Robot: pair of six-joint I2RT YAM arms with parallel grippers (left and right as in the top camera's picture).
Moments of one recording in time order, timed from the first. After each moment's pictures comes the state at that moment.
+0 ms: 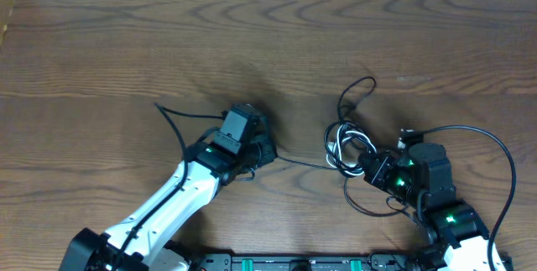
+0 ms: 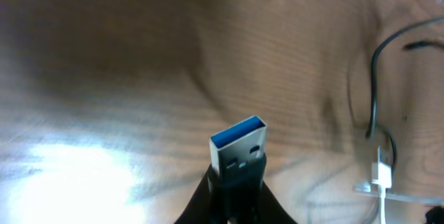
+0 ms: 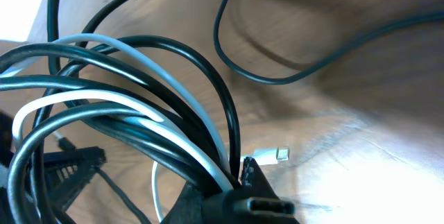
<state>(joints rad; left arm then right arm) -0.53 1.36 0.68 -0.34 0.23 -0.93 0.27 0.76 0.35 -0.36 -0.27 0.86</state>
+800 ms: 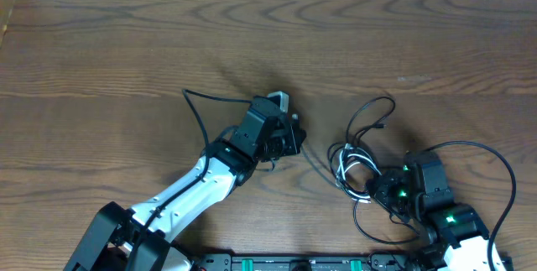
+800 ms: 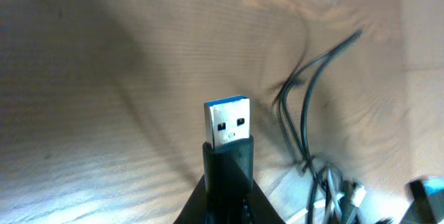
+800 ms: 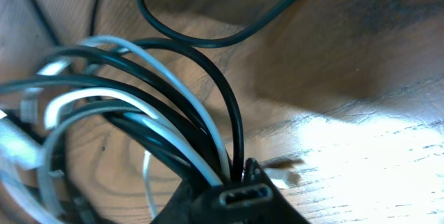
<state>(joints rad) -0.61 1.47 0.69 0.01 0.32 -0.79 0.27 0.76 0.34 -0.63 -0.25 0.98</state>
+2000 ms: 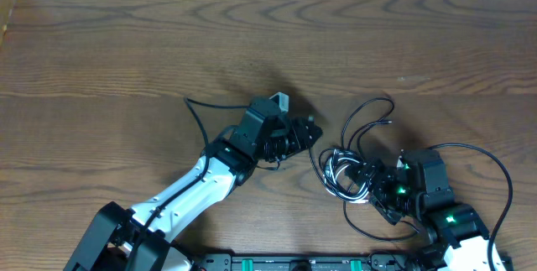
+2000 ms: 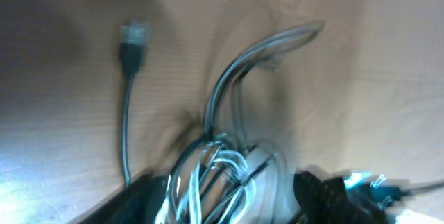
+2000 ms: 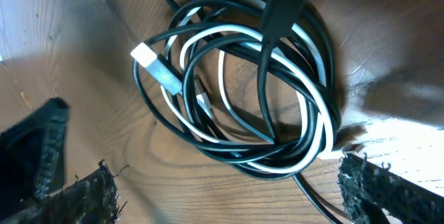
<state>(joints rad) -0.61 1.47 0.69 0.07 0.44 -1.03 0.27 0.76 0.34 -0.57 -0.40 1.12</state>
